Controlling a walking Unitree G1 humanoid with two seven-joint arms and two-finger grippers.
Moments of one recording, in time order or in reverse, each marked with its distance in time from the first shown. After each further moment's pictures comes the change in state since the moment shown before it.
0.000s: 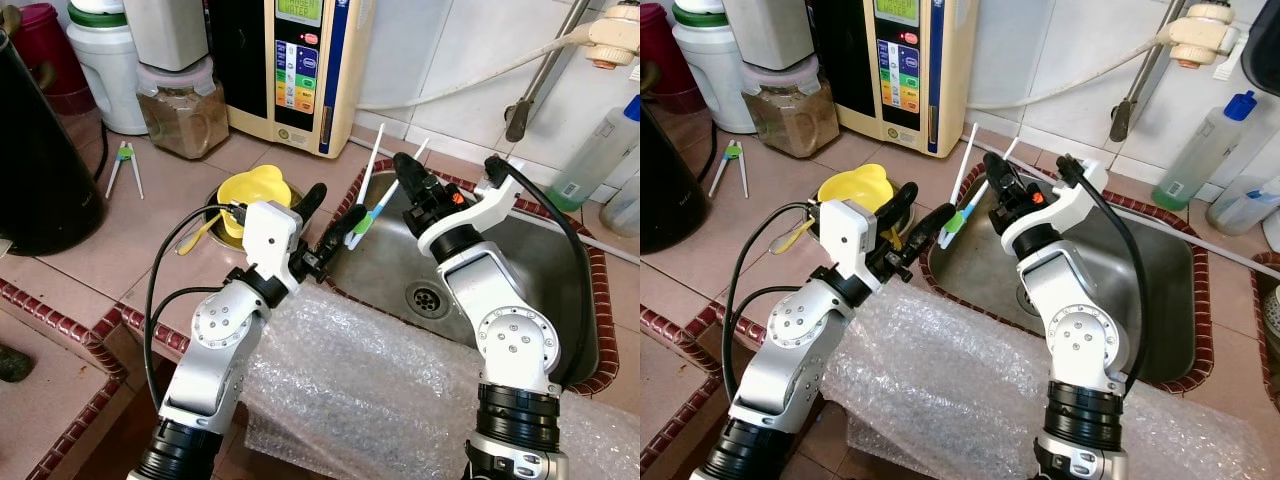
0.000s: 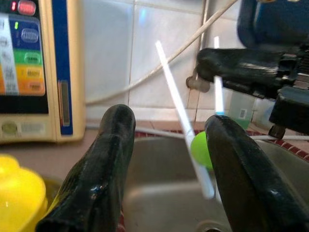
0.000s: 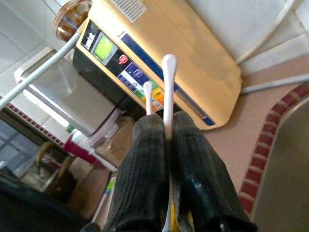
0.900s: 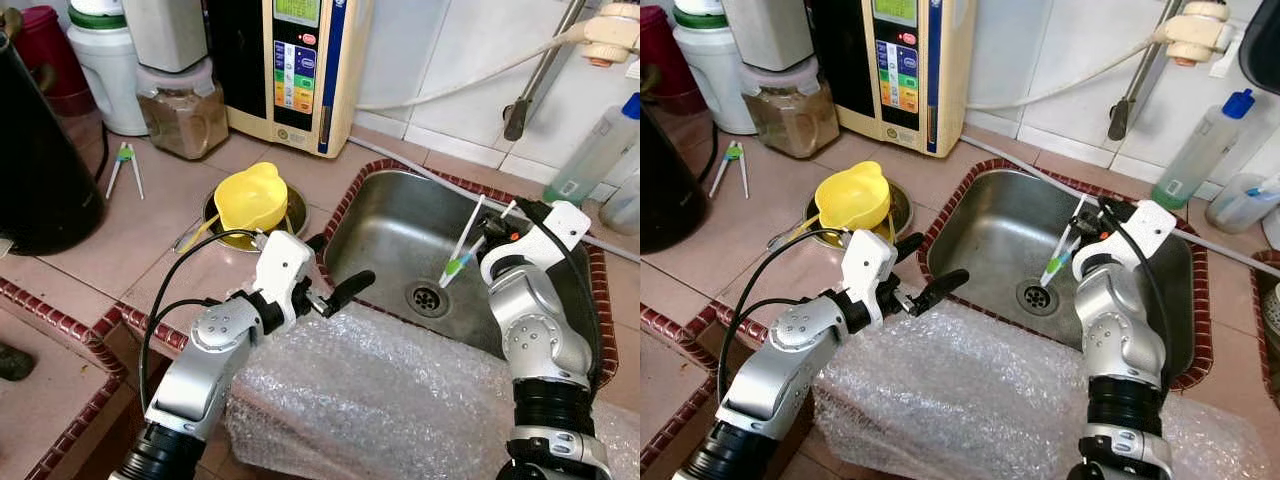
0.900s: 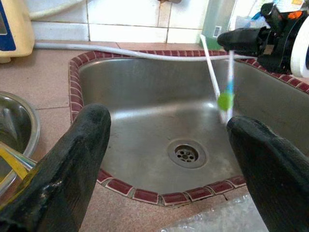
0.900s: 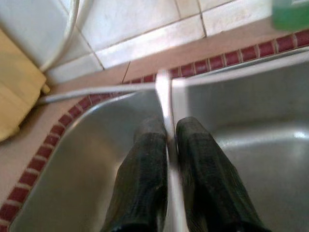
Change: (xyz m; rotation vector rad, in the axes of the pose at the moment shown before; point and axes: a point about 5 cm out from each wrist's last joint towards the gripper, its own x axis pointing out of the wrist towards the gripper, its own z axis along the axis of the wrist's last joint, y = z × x) left arm -0.017 -0.001 -0.033 -0.020 0.300 -0.148; right arm -0.023 -0.103 0.015 -0.337 -0.022 -0.602
